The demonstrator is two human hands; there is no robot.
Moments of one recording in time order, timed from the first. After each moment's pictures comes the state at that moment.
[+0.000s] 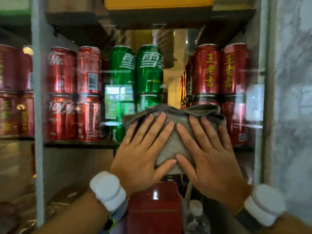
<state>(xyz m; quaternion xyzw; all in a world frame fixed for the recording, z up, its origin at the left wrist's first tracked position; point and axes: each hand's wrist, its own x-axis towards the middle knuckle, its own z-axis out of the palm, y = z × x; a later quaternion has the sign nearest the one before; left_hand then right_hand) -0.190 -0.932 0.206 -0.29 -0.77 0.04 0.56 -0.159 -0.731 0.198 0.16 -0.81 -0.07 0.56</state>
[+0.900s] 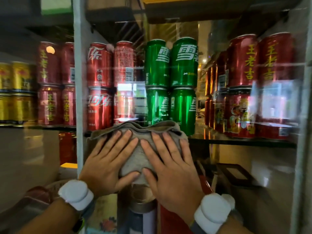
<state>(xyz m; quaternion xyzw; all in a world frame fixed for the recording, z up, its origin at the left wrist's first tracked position) -0.211 -1.091 0.152 -0.26 -0.78 0.07 0.56 -0.170 -0.877 0.155 0.22 -0.85 0.01 0.48</state>
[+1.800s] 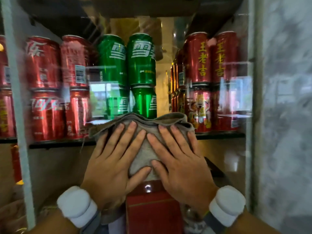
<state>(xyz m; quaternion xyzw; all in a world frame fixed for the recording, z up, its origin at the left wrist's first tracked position) -0.202 -0.980 0.171 -0.28 -0.74 0.05 0.61 -0.162 -0.782 0.164 0.16 -0.83 -0.03 0.54</state>
